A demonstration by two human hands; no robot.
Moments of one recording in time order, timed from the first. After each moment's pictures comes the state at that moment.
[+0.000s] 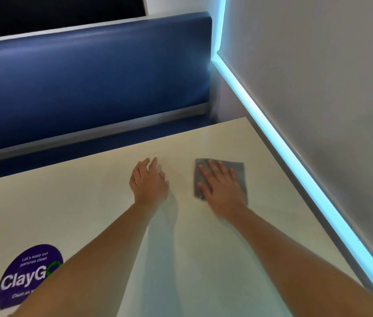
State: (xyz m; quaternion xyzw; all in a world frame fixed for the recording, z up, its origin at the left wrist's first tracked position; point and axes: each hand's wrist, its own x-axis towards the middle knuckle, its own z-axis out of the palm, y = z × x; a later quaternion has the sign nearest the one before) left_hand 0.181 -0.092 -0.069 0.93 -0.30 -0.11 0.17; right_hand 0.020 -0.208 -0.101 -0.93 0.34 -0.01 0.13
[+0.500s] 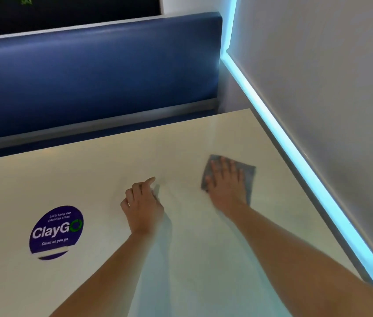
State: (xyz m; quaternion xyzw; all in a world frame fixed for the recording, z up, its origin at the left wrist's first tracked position) left_hand 0.110 0.016 -0.083 0.94 -0.25 0.02 0.21; right_hand -0.008 -0.161 -0.096 -0.89 0.43 0.01 0.14
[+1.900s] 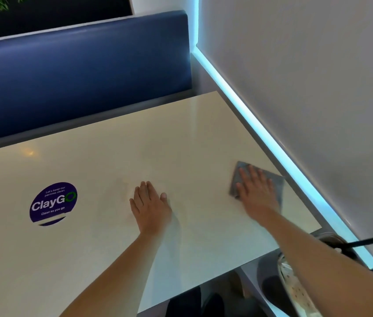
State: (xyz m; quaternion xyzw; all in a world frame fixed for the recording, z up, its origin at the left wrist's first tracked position) left_hand -0.006 0.063 -0.087 0.95 -0.27 -0.11 0.12; right_hand -0.211 -0.119 -0.093 -0.86 0.49 0.04 0.13
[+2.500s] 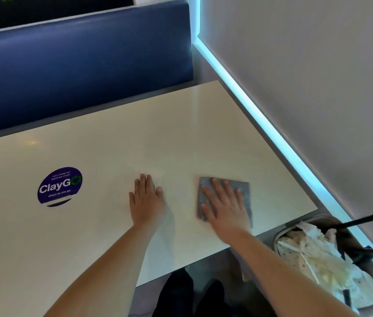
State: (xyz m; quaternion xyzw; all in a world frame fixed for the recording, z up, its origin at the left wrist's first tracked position) left_hand -0.004 0.099 -0.086 0.93 -0.28 -0.16 0.15; right_hand -0.198 0.001 -0.088 -0.91 0.39 0.03 0.16
